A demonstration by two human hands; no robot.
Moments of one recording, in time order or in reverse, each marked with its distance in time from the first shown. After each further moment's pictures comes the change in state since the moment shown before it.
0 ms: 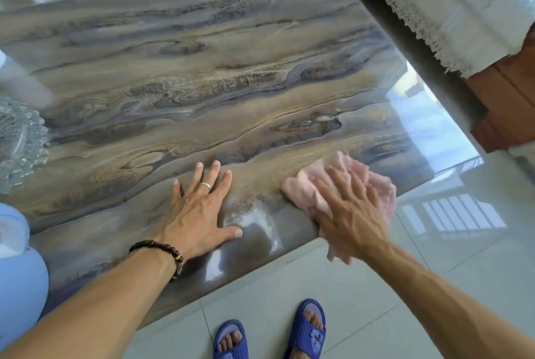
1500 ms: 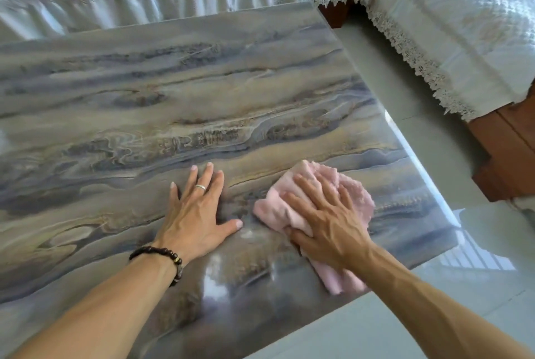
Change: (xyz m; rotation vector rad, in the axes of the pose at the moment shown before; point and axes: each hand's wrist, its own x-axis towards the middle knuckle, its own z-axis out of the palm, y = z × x) left_hand 0.130 0.079 -0.039 -0.112 0.134 -0.105; right_hand 0.109 0.107 -0.023 0.084 0.000 -0.154
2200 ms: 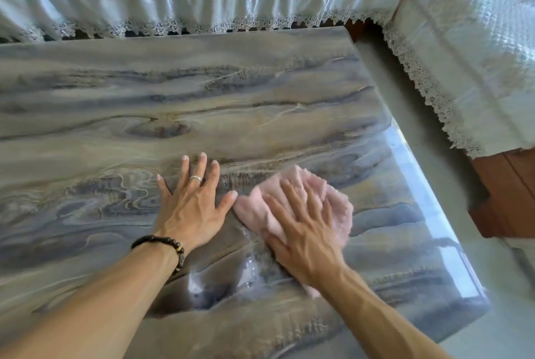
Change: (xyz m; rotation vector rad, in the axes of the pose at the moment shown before) left_hand 0.093 -0.063 -0.044 -0.025 0.037 -0.111; right_hand 0.108 -0.065 -0.011 0.034 -0.052 0.033
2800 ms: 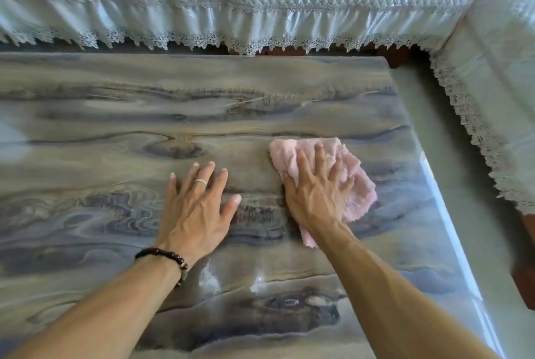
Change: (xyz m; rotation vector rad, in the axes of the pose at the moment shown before) left_hand 0.025 0.012 -0.024 0.087 0.169 -0.072; right_hand 0.138 0.032 -0.039 0.085 0.053 0.270
